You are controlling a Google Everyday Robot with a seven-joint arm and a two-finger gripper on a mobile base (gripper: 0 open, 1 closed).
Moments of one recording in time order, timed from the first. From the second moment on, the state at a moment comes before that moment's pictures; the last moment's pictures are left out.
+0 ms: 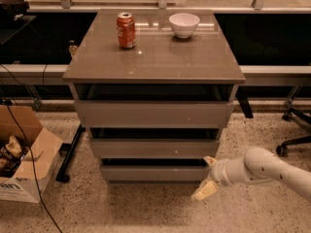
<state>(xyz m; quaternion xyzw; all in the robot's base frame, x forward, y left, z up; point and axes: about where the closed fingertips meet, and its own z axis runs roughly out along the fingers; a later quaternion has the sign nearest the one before) 0.526 -0.188 0.448 -0.48 0.79 0.23 0.29</state>
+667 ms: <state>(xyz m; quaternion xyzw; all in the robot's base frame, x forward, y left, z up) 0.546 -0.152 0.404 -0.49 0.78 0.19 0.34</state>
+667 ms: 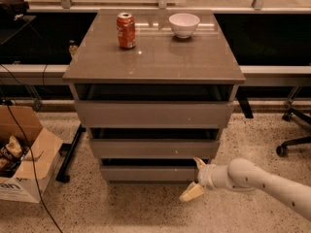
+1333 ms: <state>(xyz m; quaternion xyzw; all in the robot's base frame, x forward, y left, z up) 0.577 -0.136 0.354 -0.48 0.78 0.17 0.37</state>
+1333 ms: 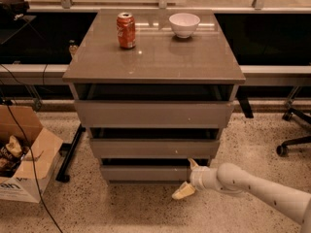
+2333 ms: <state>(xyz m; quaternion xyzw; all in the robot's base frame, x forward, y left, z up) 0.601 -0.140 0.309 -0.44 0.80 0.17 0.37</state>
